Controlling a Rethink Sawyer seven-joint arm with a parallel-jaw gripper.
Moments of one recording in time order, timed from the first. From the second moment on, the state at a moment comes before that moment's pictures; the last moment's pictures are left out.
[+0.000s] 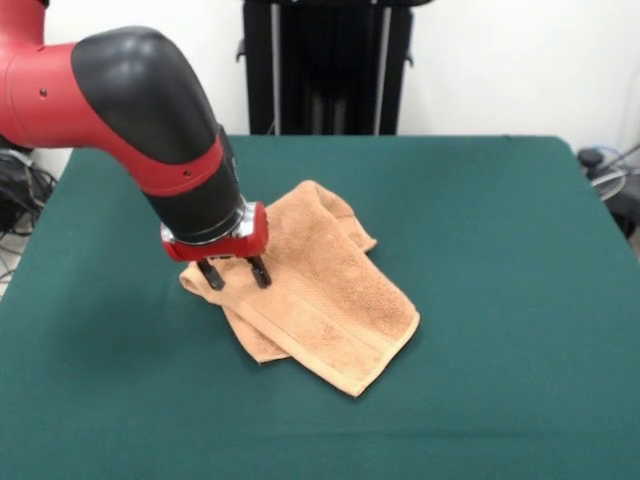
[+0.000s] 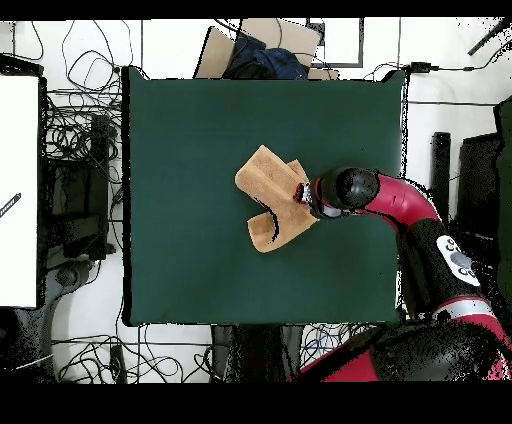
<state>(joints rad) -0.78 -0.32 0.46 1.41 -0.41 0.83 1.57</state>
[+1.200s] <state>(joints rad) -0.77 -0.27 0.46 1.32 -0.41 0.94 1.57</state>
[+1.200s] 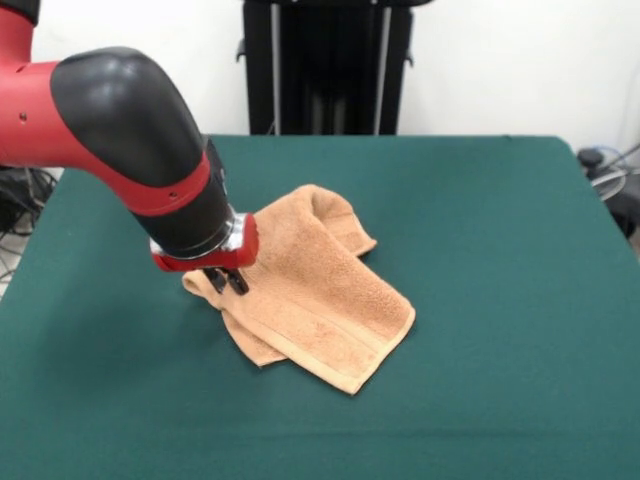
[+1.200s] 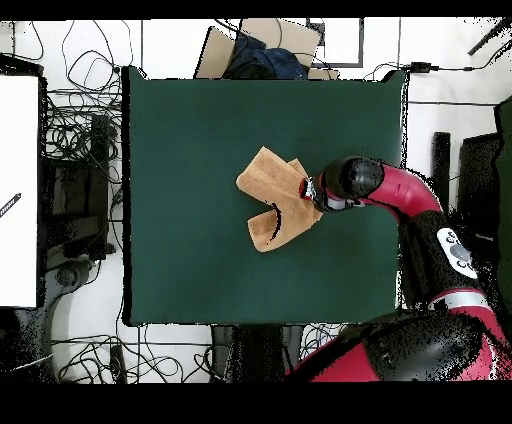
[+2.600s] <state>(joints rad) -0.74 -0.53 0.46 1.58 -0.38 0.81 1.57</state>
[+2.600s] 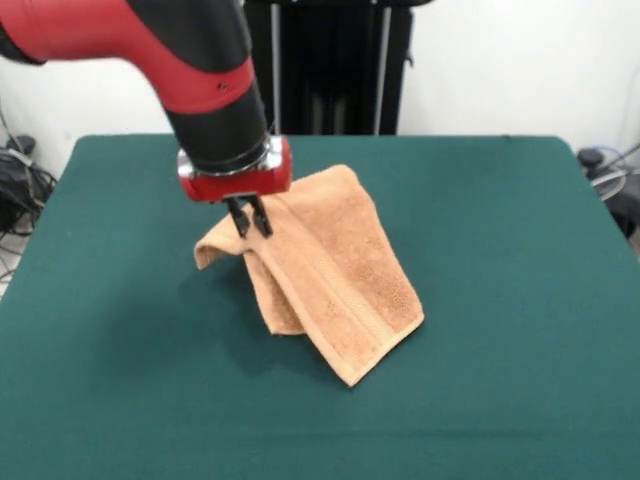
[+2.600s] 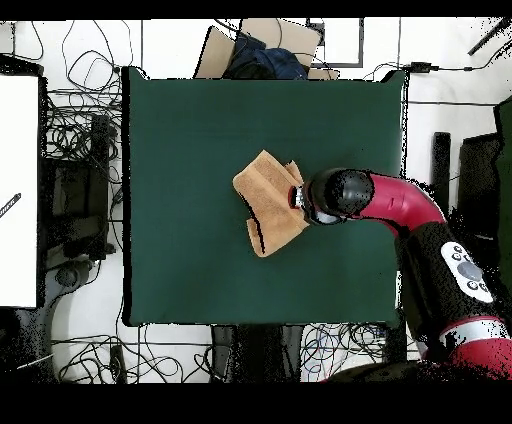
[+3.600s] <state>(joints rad) -0.53 -0.79 0.43 1.66 -0.29 0.81 1.57</state>
